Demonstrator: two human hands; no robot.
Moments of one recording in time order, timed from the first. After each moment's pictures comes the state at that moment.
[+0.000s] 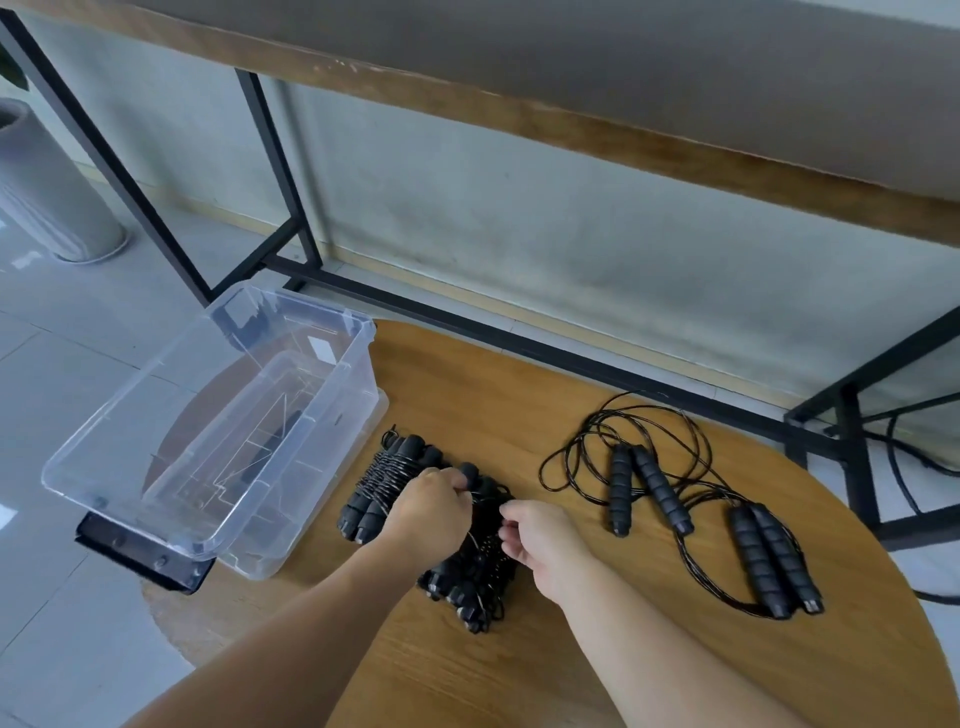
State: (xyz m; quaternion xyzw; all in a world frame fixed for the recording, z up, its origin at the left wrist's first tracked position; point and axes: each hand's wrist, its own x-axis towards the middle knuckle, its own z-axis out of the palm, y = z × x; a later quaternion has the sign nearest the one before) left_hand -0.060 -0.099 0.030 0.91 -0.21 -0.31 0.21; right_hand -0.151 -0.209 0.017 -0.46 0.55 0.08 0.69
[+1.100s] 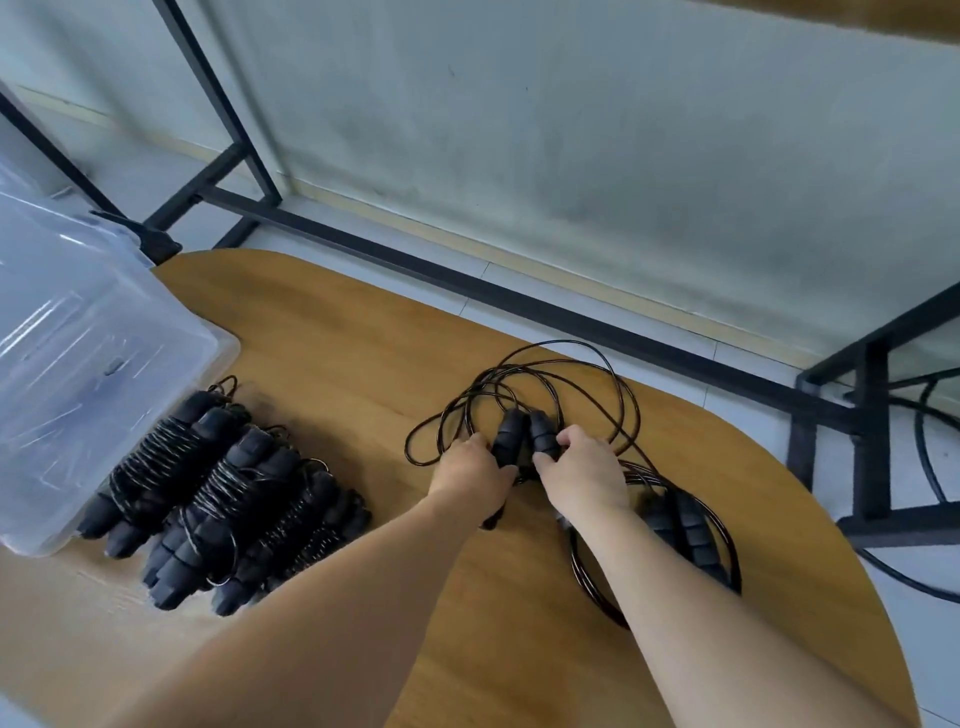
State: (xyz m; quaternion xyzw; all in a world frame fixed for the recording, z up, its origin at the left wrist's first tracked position) left_hand -0.140 -0.356 -0.106 0.92 -0.11 -0.35 0.14; right_hand -0.212 -0.462 -0.095 -0.84 0.42 0.12 0.31
